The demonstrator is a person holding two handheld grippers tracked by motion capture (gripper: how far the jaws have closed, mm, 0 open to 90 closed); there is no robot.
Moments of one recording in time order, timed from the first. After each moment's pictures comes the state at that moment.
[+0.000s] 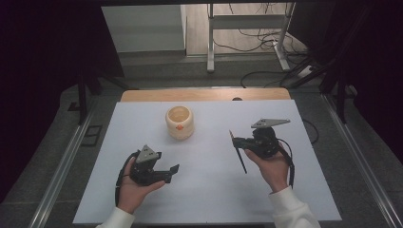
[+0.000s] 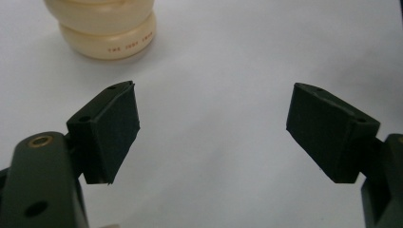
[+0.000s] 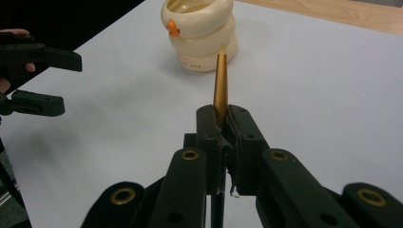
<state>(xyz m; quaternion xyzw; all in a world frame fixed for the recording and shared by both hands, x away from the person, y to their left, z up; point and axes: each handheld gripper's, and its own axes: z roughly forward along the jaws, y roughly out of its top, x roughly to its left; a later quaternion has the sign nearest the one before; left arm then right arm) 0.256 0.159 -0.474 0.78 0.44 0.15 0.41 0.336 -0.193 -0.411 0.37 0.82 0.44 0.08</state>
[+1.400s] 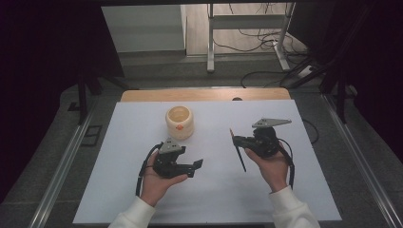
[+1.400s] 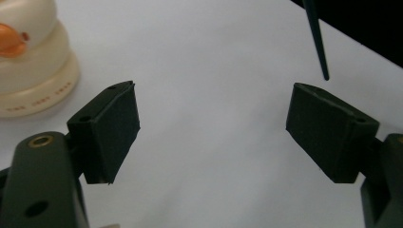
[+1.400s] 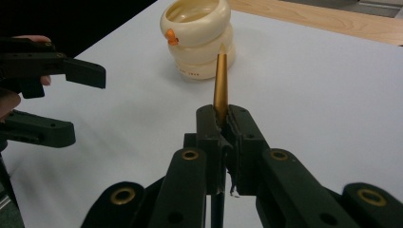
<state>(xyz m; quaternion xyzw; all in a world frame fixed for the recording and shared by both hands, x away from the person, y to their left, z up) 0.276 0.101 -0.457 0.78 0.41 0.09 0.46 0.337 -0.194 -0.411 0.37 0.81 0.45 0.08</state>
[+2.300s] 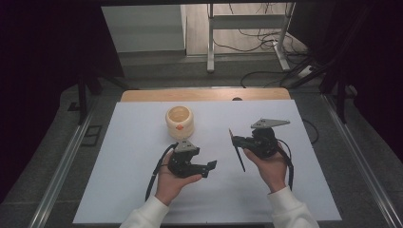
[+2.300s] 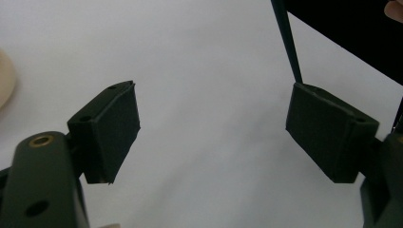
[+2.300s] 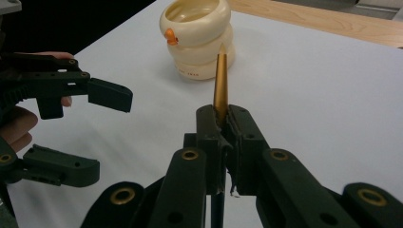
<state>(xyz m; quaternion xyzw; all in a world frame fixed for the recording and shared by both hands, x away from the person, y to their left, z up) 0.284 0.065 -0.463 0.79 0.40 0.07 0.46 0.336 -0.191 -0.413 0.37 0.81 0.45 0.09</state>
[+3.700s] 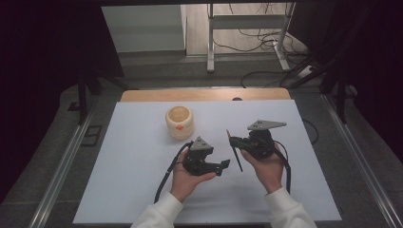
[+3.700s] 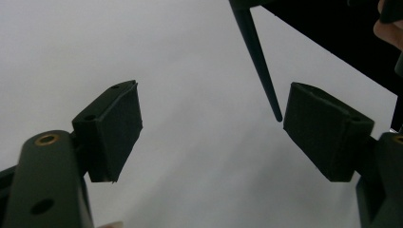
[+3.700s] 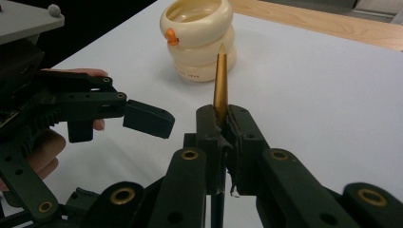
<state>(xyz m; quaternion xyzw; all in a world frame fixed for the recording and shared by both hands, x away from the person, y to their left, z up) 0.298 0.029 -0.471 0.79 0.39 0.05 0.48 0.335 -0.184 -0.419 0.36 0.81 0.45 0.10</state>
